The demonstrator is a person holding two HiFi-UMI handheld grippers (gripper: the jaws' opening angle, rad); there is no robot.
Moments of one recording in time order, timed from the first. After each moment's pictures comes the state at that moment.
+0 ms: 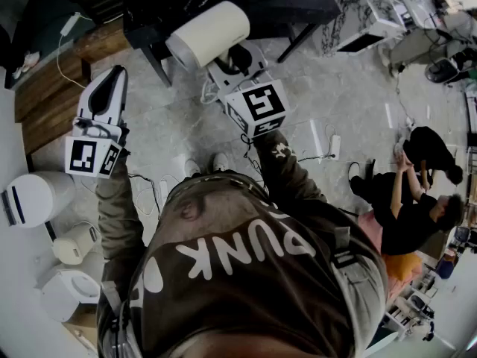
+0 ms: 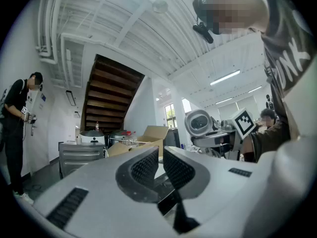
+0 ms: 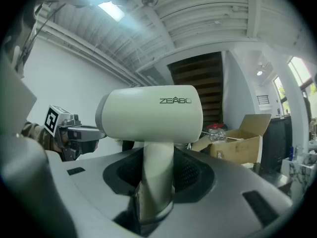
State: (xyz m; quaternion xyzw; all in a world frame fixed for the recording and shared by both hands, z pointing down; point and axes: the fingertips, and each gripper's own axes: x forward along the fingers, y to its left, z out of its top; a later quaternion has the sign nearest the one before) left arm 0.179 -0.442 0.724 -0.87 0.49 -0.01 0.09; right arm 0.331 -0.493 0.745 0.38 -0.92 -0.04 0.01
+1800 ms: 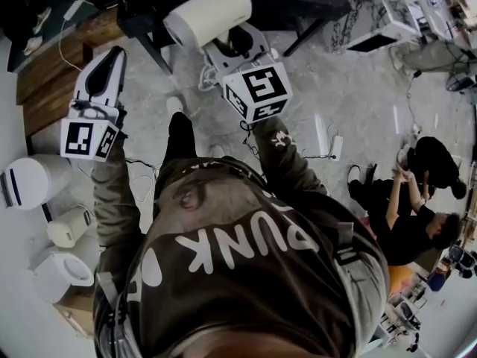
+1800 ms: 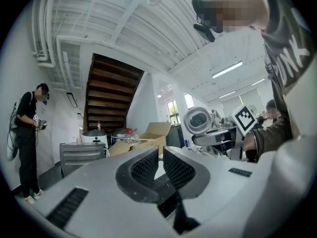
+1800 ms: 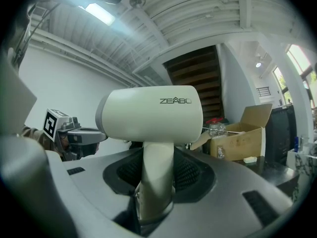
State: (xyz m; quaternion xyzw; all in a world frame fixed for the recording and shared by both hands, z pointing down) left arm 0.225 -0.485 0.745 -0.85 0.51 -0.03 0.09; right arm 0.369 -0.540 0.768 0.37 -0.93 -0.01 0.00
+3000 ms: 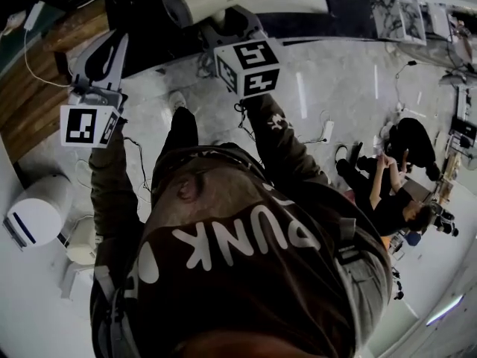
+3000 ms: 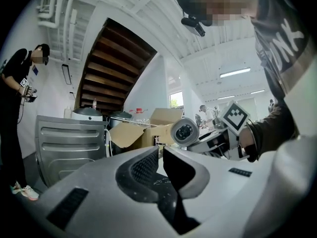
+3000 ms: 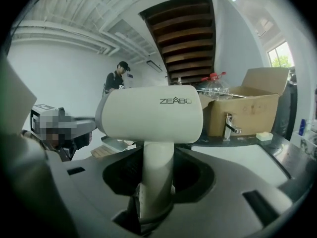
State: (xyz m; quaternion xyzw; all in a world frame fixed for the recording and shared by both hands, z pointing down) left arm 0.060 -0.836 0.834 -0.89 0.46 -0.04 0.03; right arm 0.194 -0.886 0.884 0.43 -0.88 0.12 0.15
